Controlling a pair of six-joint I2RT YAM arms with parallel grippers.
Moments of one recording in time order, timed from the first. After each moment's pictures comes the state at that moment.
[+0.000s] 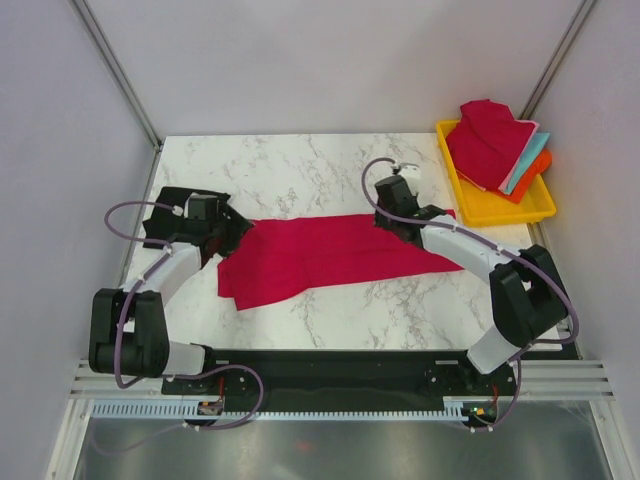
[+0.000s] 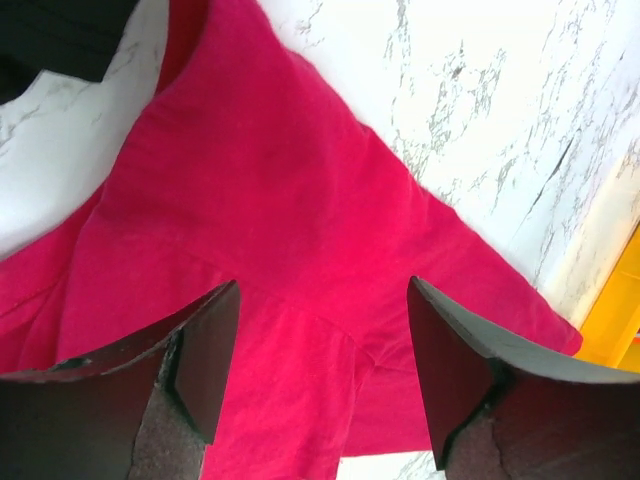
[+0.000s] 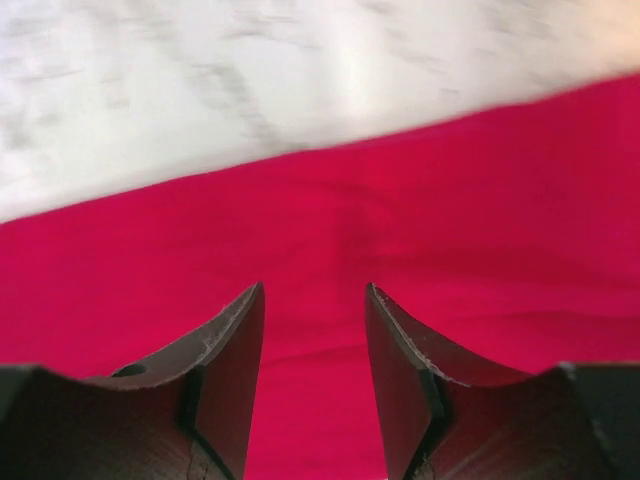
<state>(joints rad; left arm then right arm) -0.09 1.38 0.76 -0.16 0.04 -0.95 0.56 1.62 1.12 -0.25 0.42 0.53</state>
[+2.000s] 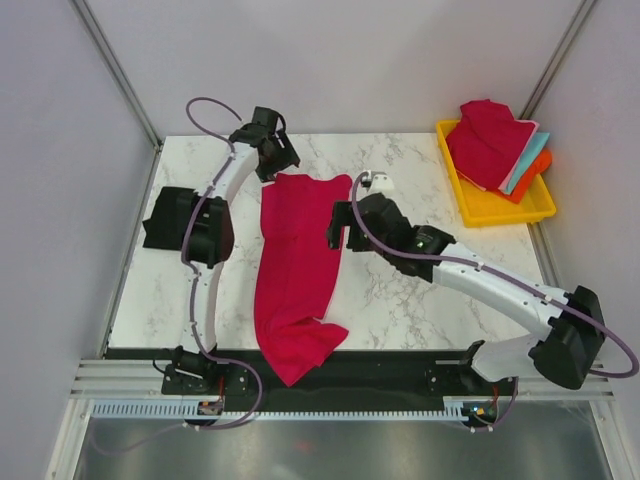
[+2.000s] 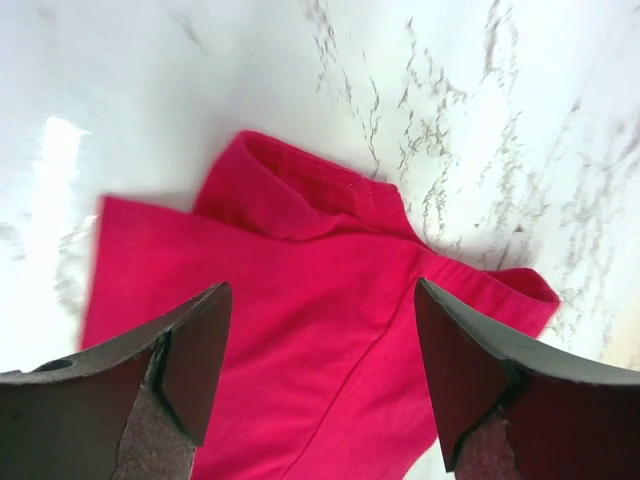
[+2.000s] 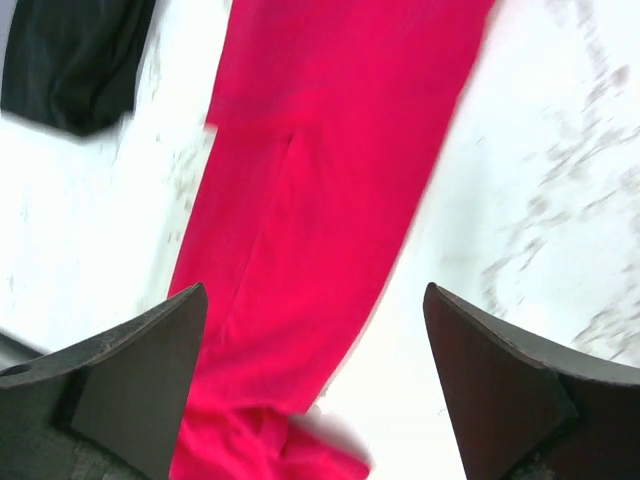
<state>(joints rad) -0.27 2.42 2.23 -0.75 -0.02 -0.71 0.90 1.36 1.14 -0.40 0.32 0.67</state>
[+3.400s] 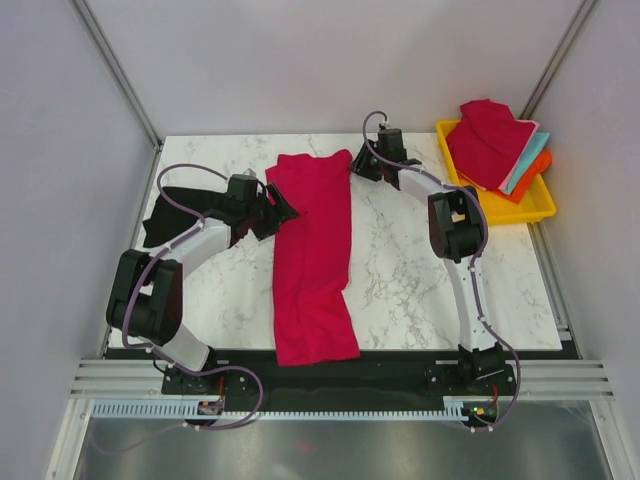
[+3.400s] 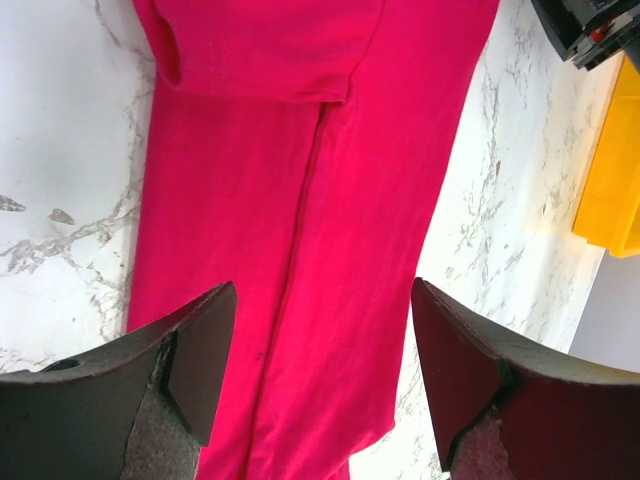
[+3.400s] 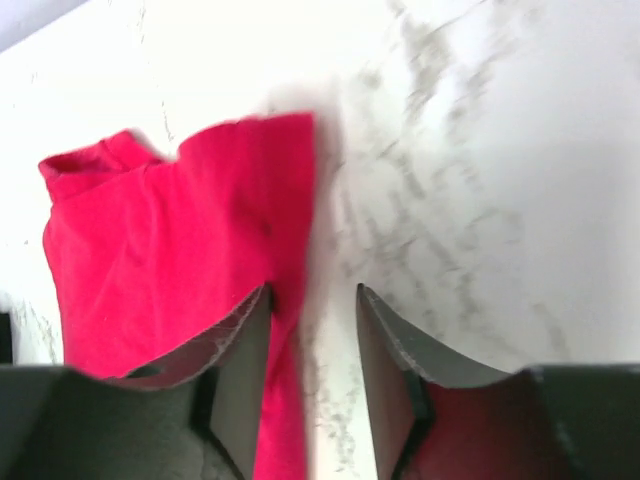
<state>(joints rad) -0.30 1.59 0.98 -0.13 0.17 -0.82 0.29 2.50 1.98 -0.07 -0.19 0.62</state>
